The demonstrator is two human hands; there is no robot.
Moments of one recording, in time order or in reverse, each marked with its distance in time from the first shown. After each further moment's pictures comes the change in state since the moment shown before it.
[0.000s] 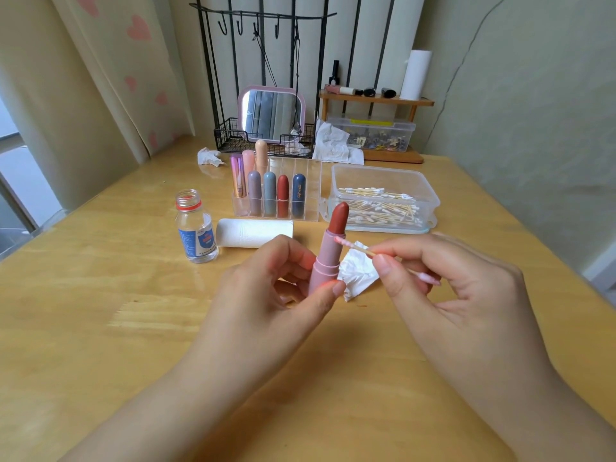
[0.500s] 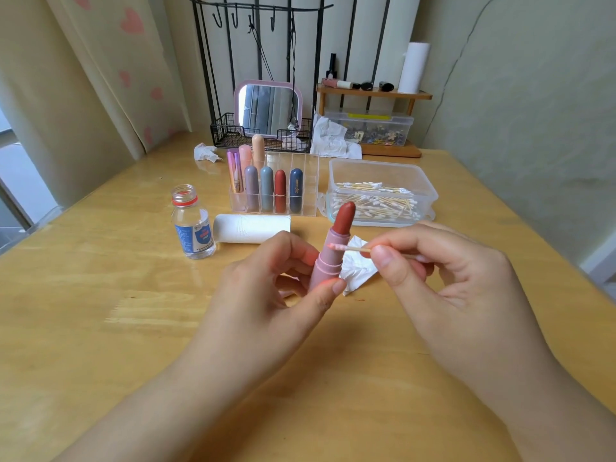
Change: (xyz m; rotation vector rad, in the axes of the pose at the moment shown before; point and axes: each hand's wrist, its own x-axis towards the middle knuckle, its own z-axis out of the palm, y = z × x) left_hand -0.001 -0.002 0.001 -0.018 -0.038 0.058; right_hand 0.000 0.003 -0.001 0.181 -0.077 0.120
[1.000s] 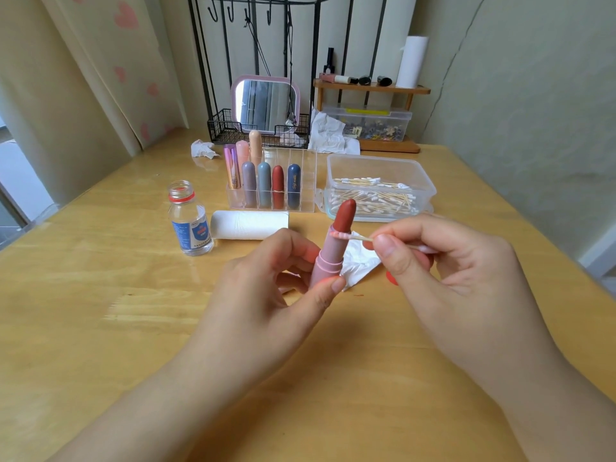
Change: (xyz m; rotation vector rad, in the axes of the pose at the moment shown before) left_hand -0.001 0.000 0.002 -0.028 -0.043 0.013; right_hand 0.001 -0.002 -0.002 0.080 0.003 0.070
